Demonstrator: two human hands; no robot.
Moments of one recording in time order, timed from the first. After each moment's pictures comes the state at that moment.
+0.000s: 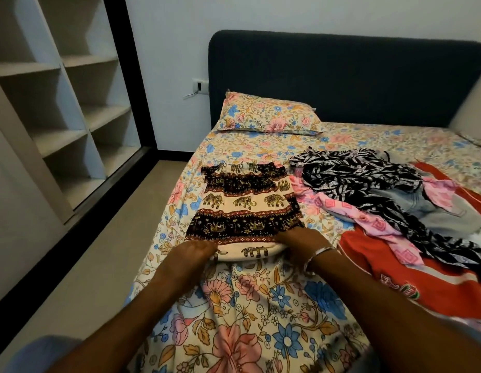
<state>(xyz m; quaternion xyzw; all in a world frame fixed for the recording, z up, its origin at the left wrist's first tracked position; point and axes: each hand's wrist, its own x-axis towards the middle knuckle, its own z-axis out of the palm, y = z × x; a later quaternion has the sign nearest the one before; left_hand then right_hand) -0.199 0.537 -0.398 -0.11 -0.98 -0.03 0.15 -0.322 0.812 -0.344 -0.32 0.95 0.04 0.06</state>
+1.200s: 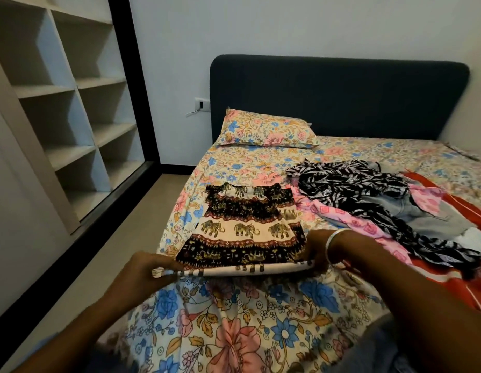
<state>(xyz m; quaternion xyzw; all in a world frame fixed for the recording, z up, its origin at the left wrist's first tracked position) -0.118 0.478 -0.358 -0.10 -0.93 -0.29 0.17 -0.309 0.852 -0.281 -0.27 0.92 0.09 0.27</state>
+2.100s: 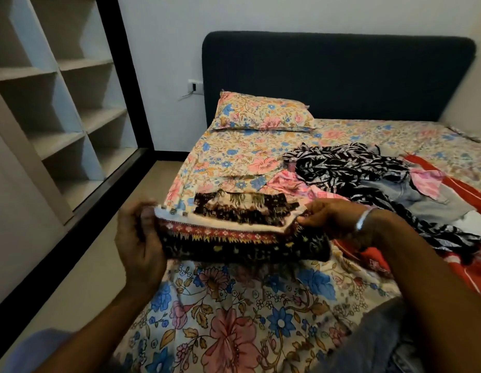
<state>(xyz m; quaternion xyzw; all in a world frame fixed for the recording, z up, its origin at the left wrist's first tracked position) -0.142 0.560 -0.311 0.02 -0.71 -0.44 0.55 -0.284 0.870 -0.245 -0.11 0.76 -0.55 0.33</state>
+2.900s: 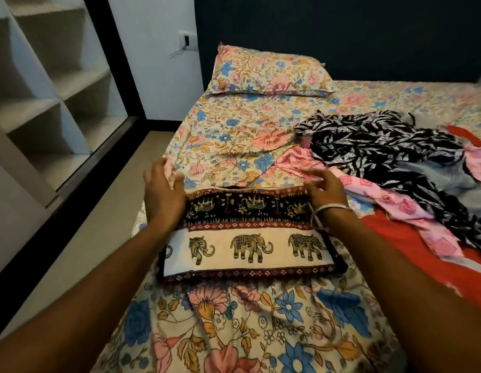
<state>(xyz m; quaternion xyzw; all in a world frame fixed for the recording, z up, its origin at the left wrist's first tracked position) -0.312 0.514 -0.368 0.25 -0.84 -0.40 0.28 -0.412 0.814 -0.366 0.03 0.84 -0.53 -0.03</state>
